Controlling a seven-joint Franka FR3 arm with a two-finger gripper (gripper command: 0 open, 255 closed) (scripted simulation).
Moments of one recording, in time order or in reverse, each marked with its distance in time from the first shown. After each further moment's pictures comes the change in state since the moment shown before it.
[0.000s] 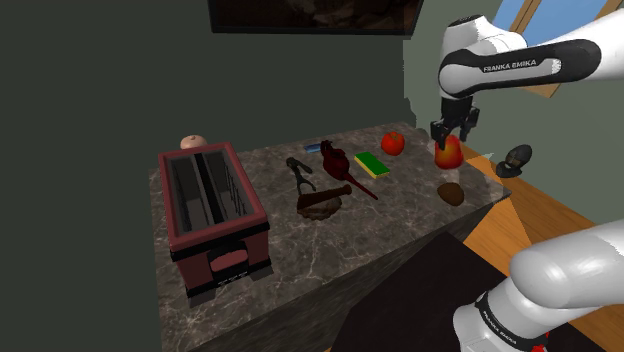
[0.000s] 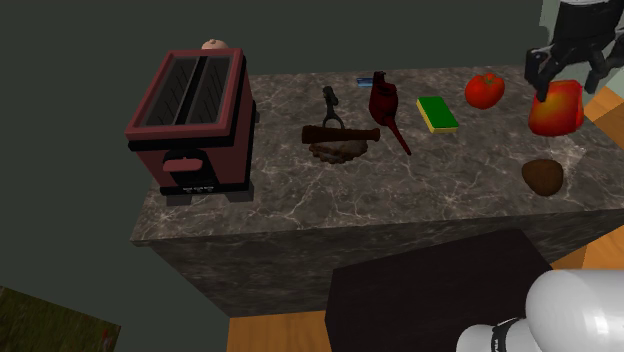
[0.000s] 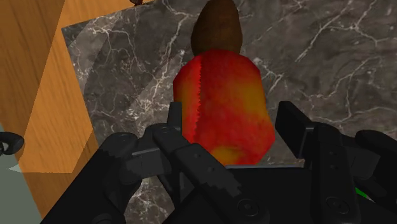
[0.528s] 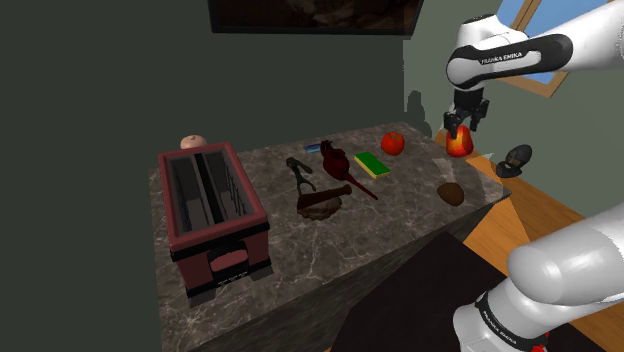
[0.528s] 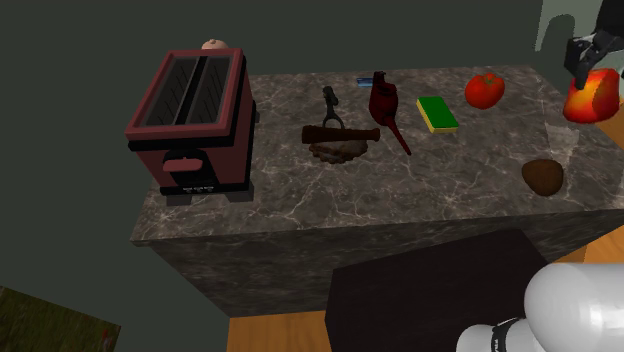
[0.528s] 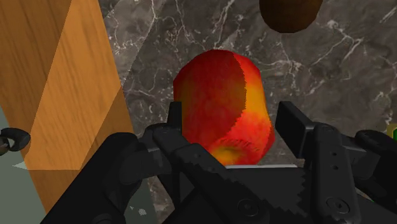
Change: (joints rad) arm -0.078 0.179 -0.101 0.176 -0.049 0.058 -0.147
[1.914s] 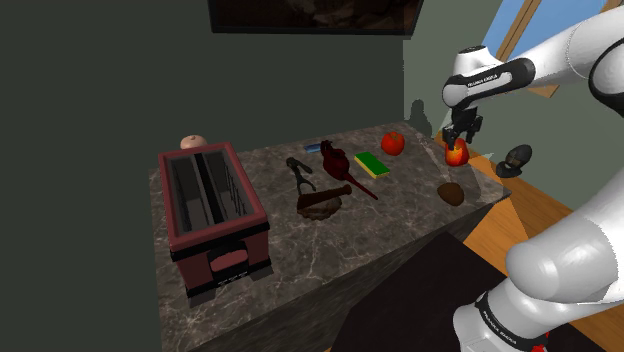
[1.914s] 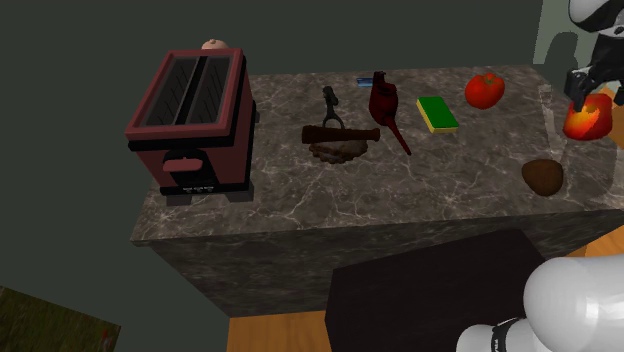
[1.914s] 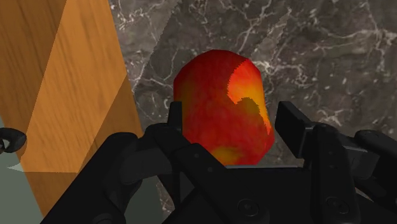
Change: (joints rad) arm -0.061 0.226 -0.068 0.056 -0.027 0.203 -0.051
